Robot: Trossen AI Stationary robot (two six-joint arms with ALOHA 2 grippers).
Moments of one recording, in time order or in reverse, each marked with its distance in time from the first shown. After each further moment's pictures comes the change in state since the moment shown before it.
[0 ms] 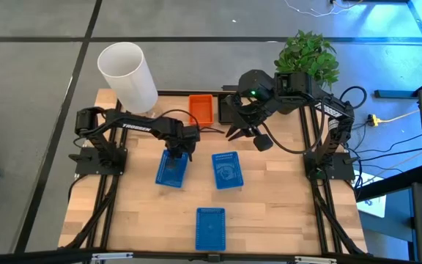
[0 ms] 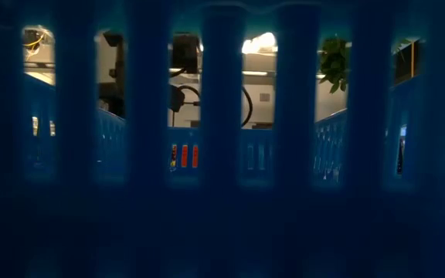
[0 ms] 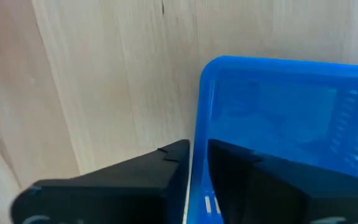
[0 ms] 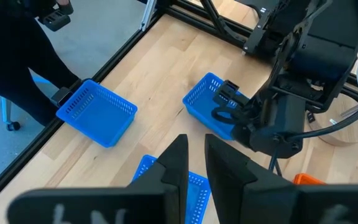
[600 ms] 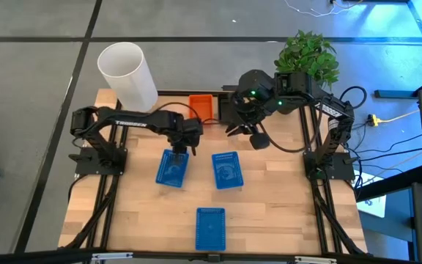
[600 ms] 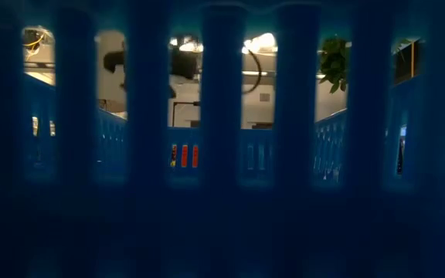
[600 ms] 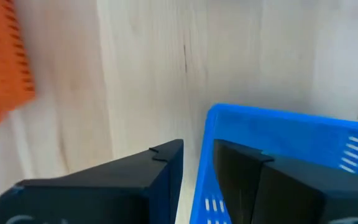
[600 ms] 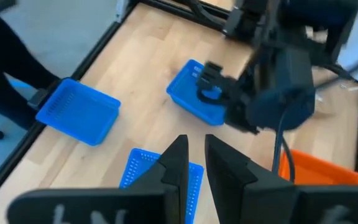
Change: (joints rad) left arm -0.001 -0.045 0.144 -0.079 -0.026 -0.052; right arm 0.000 0.000 0.000 -0.007 0.094 0.079
